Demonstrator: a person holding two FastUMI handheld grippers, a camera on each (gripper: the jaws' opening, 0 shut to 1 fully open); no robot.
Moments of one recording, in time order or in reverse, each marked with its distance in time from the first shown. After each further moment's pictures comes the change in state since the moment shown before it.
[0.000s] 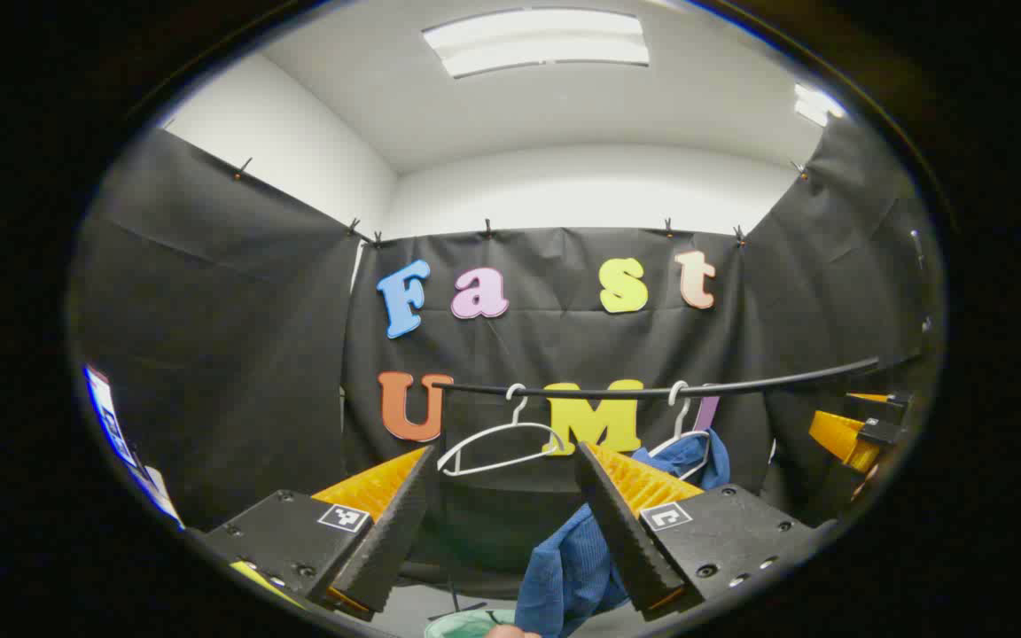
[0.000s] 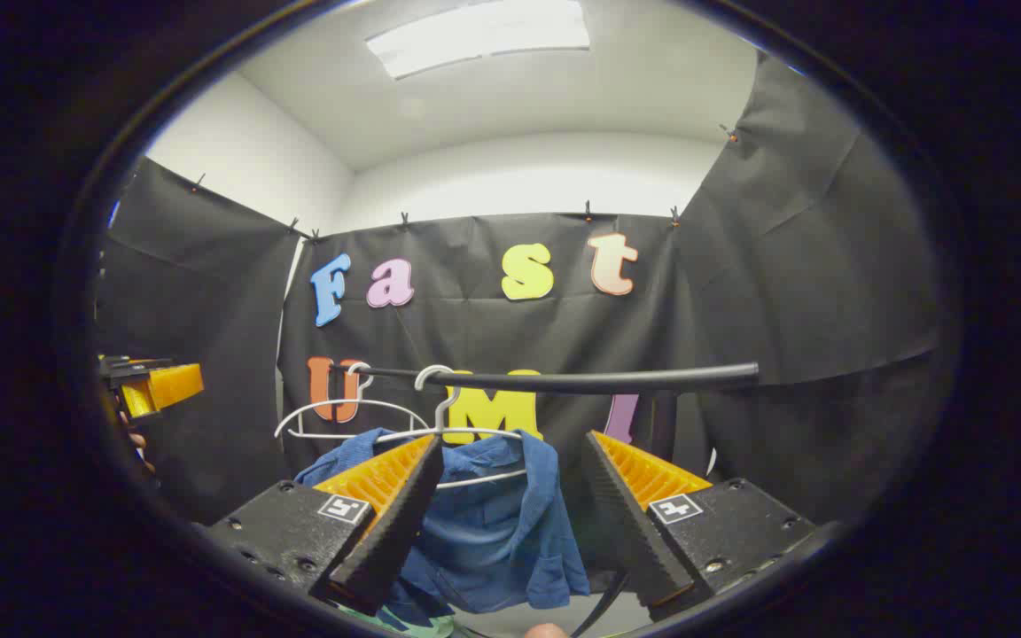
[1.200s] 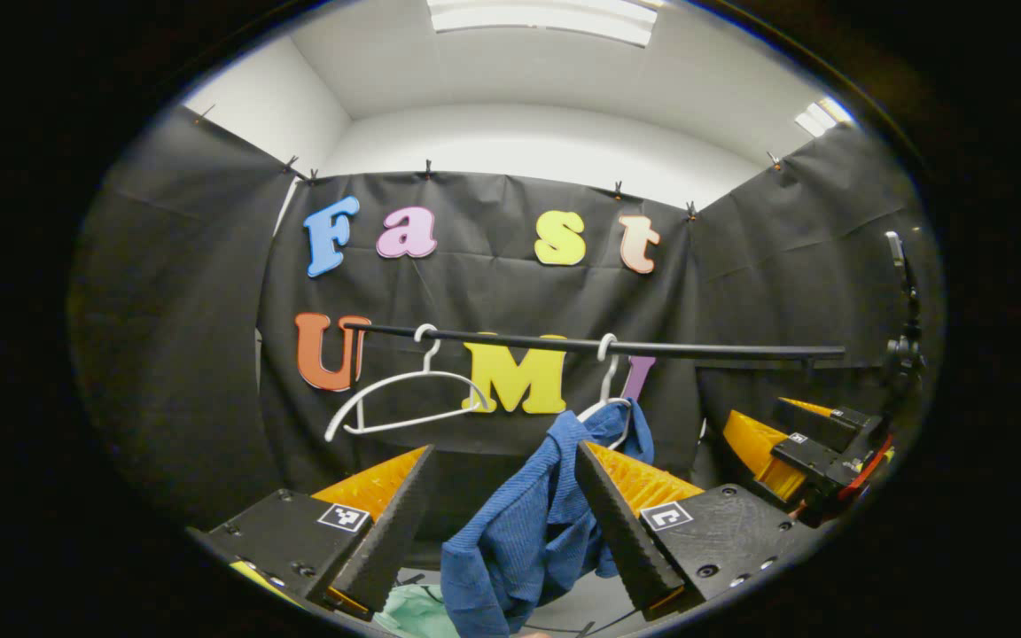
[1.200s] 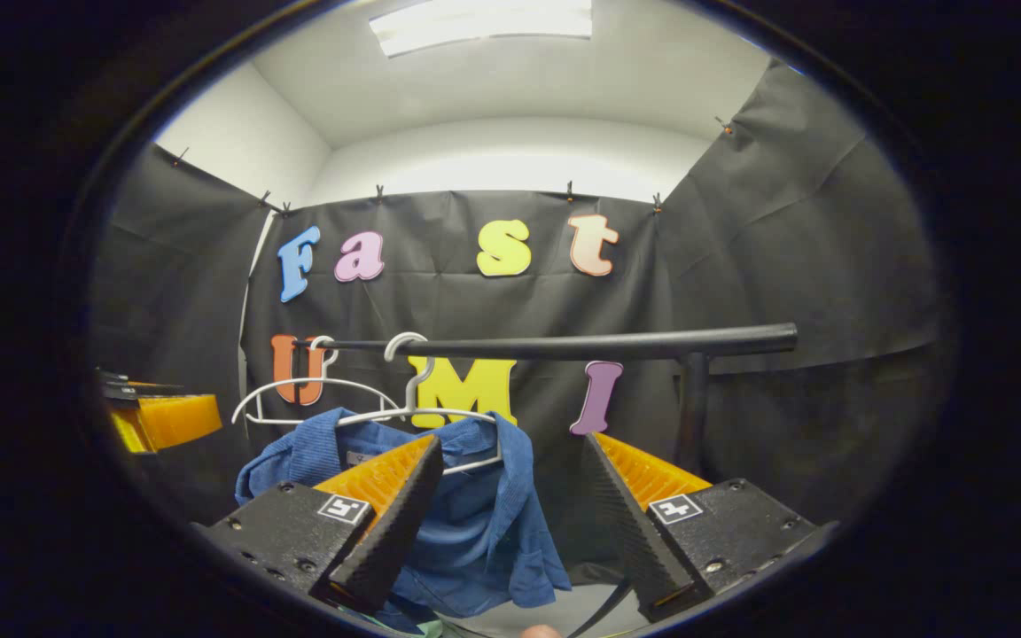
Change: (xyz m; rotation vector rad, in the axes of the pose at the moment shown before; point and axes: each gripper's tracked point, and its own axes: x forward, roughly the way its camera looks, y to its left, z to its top) left arm 0.028 -0.090 -0.056 -0.101 0.188 -0.273; right arm 0.042 0.001 -0.030 -0.030 0.077 -0.098
